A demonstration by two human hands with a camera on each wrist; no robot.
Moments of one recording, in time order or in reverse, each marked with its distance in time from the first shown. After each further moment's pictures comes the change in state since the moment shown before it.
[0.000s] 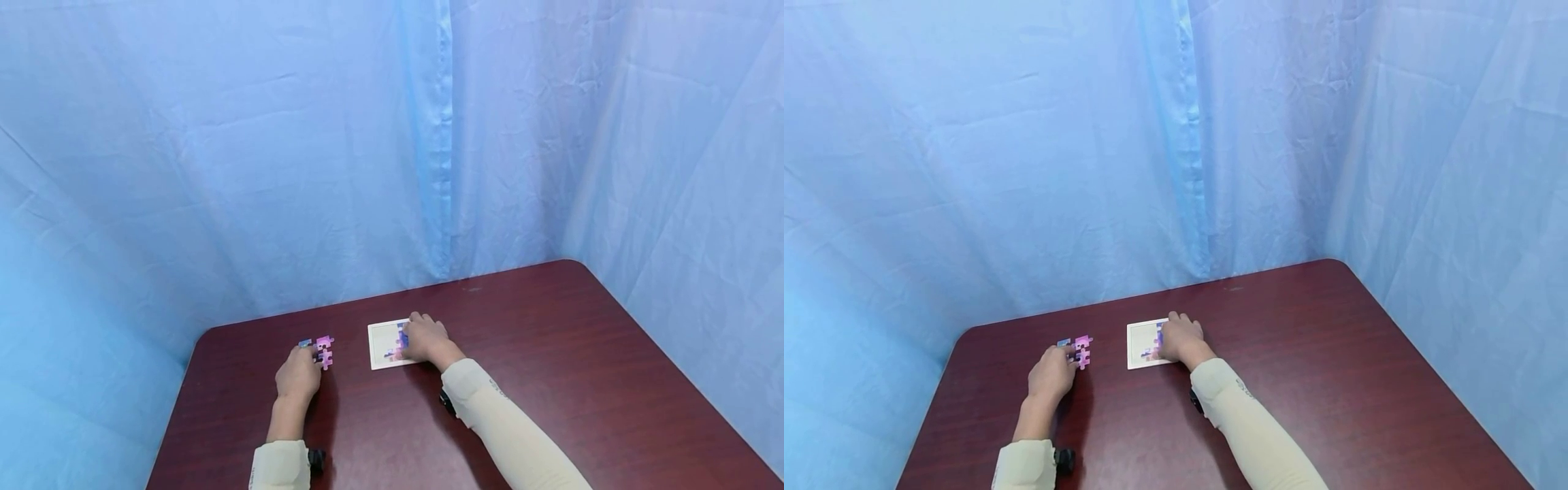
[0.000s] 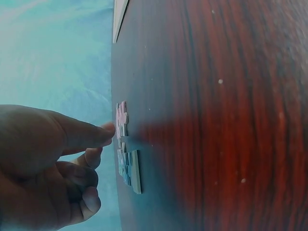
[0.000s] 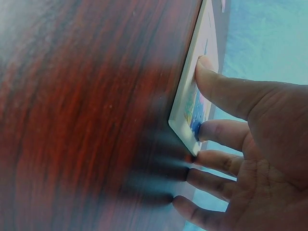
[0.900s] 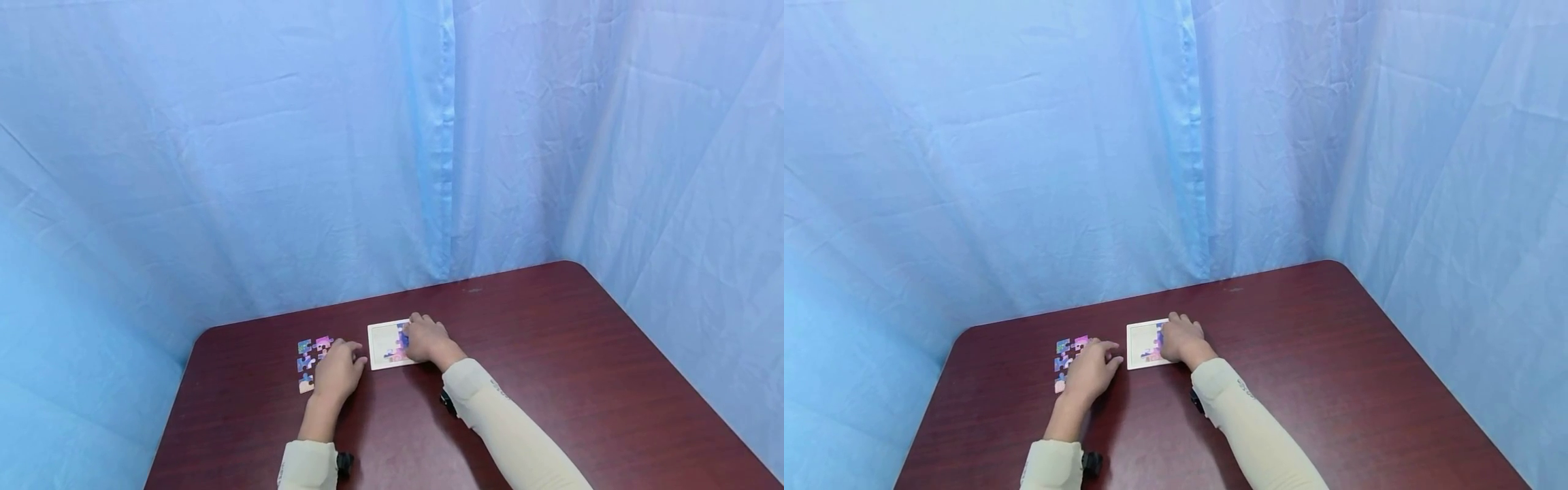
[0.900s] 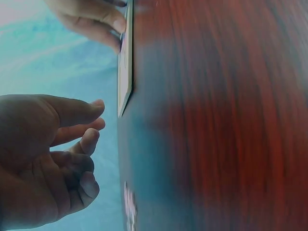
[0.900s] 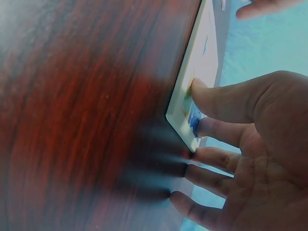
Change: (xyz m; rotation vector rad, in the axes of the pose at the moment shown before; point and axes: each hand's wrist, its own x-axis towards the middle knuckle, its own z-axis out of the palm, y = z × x) left_hand -0.010 0.062 0.031 -0.104 0.078 0.237; right_hand 0.001 0.008 0.000 -0.029 -0.022 0.000
